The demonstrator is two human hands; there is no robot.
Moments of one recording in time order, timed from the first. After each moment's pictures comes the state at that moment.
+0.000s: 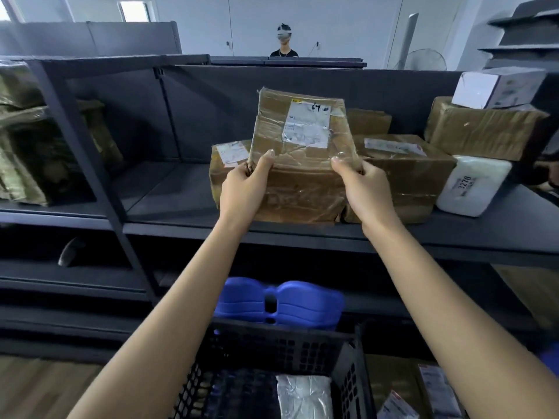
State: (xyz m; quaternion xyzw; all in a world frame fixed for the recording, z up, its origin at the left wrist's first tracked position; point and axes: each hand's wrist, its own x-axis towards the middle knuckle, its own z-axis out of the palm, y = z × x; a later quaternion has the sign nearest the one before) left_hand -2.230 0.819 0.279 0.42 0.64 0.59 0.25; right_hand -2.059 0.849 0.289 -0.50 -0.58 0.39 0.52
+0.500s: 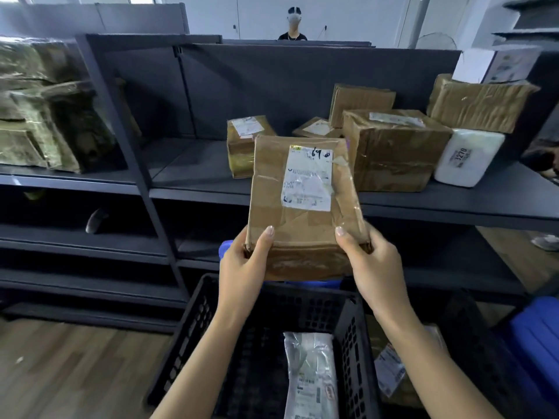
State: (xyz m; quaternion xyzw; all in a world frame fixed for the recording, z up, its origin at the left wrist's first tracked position) left_hand -2.199 0.638 0.189 0.39 0.59 0.63 0.32; right_hand -2.031 0.689 0.191 -0.47 -0.60 0.39 0.51
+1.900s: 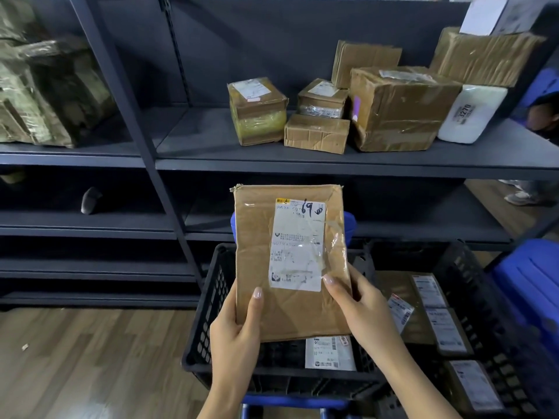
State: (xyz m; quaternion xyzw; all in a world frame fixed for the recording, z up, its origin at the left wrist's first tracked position) left_hand -2.255 0.521 0.106 0.35 0.63 0.60 0.35; right_hand -2.085 0.581 0.112 -0.55 -0.58 0.47 0.38
